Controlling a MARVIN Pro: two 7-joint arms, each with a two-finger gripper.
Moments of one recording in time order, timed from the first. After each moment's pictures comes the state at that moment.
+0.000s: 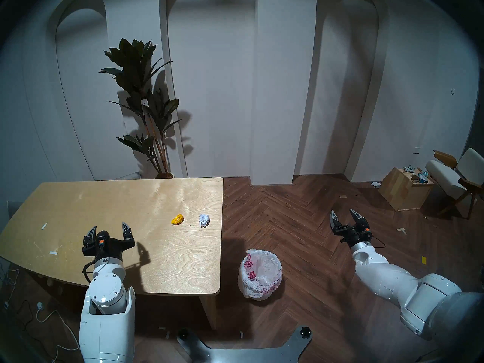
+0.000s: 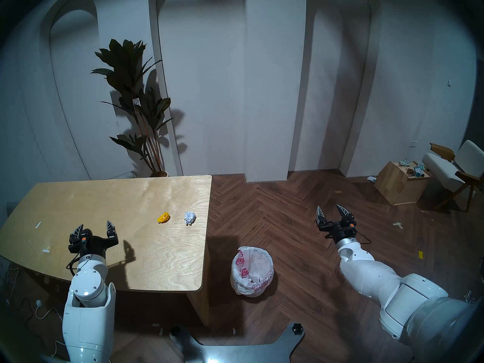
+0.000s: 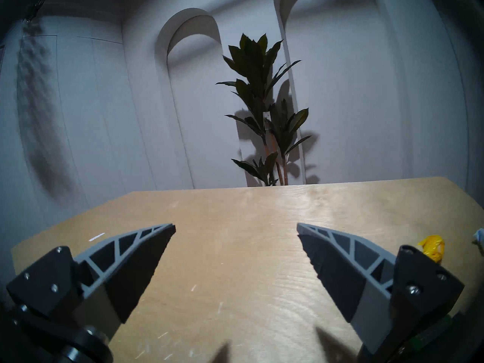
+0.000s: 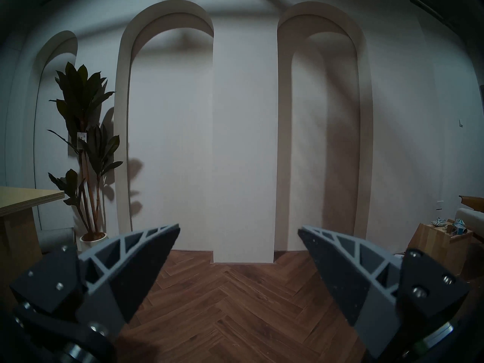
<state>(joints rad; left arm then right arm) 1.86 -1.50 -1.87 -1.76 0.03 -0.02 0.18 -1.08 -1.02 0.73 -0.49 1.15 -0.84 0.32</state>
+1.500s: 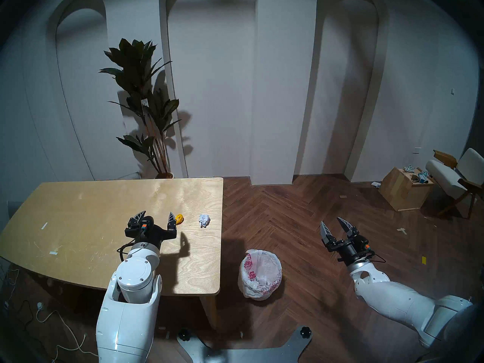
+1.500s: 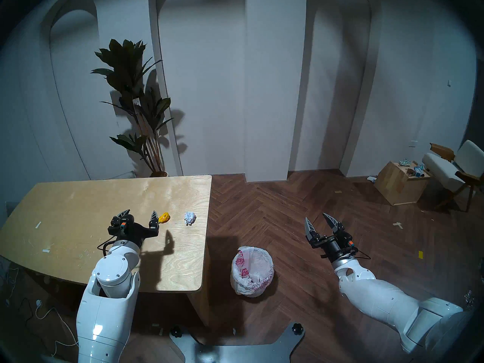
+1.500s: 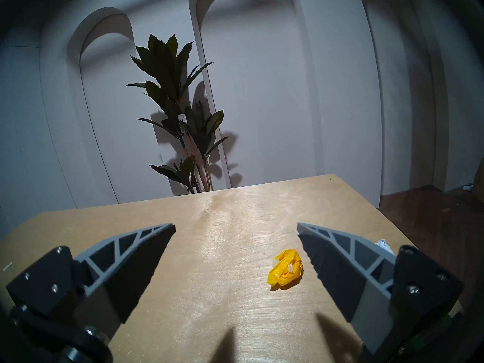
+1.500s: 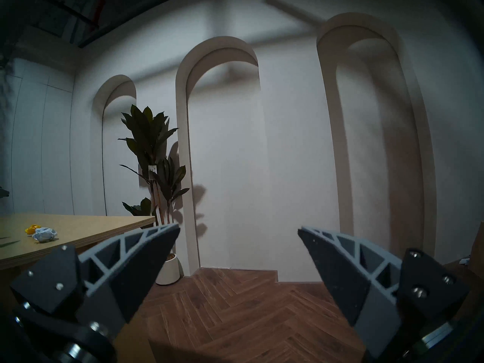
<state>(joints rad) 1.78 -1.46 -1.69 -1.77 0.07 0.13 0.04 -1.32 -0.86 0.78 -0.91 1.26 -0.93 0.49</state>
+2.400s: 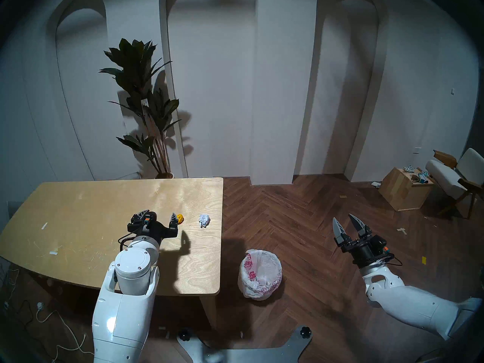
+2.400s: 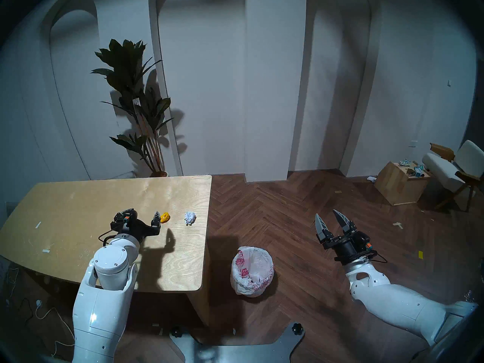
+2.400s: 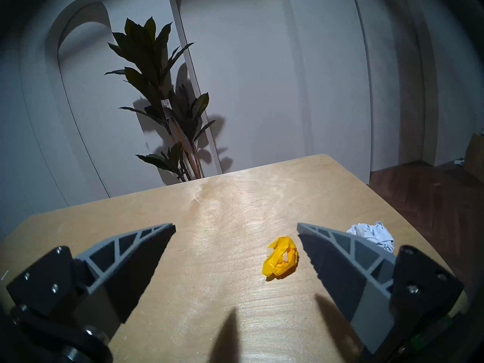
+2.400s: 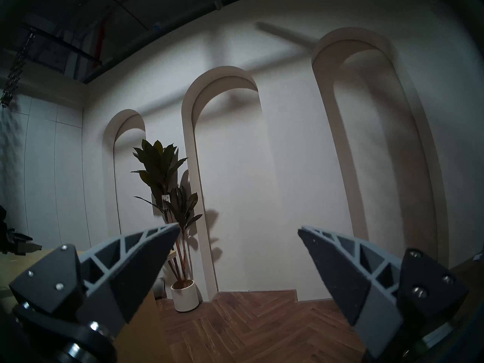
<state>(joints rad) 1.74 -1.42 -1.69 -1.78 0.09 0.27 -0.02 -1.52 -0.66 0.86 -1.25 1.38 -0.95 0.46</state>
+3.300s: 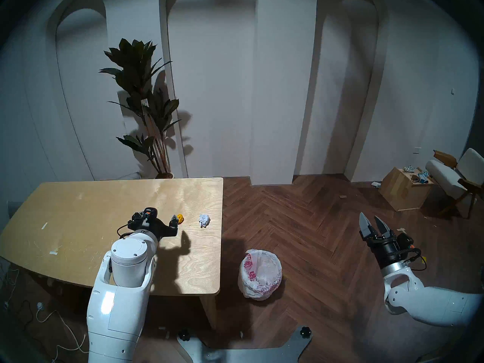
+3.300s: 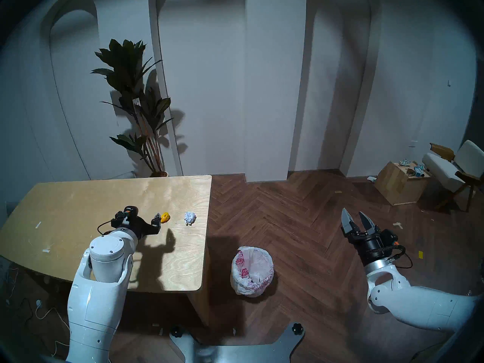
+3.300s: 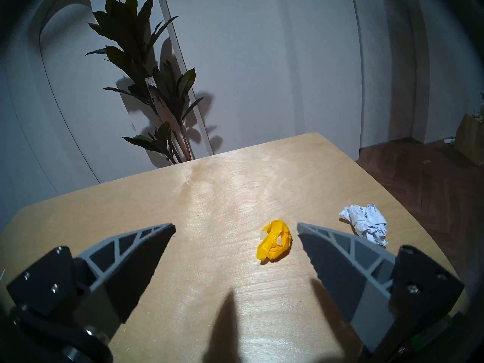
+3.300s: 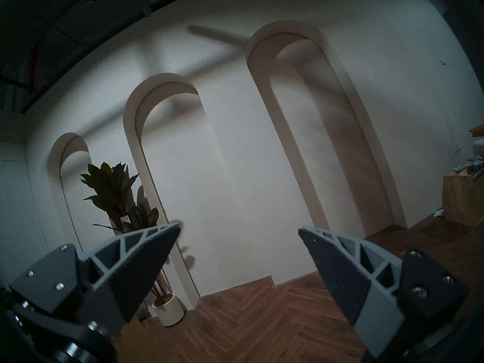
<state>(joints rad) 1.71 -1.39 -1.69 -1.83 0.09 0.49 -0.10 -1.78 -0.38 0.99 -1.63 1.60 -0.95 0.18</state>
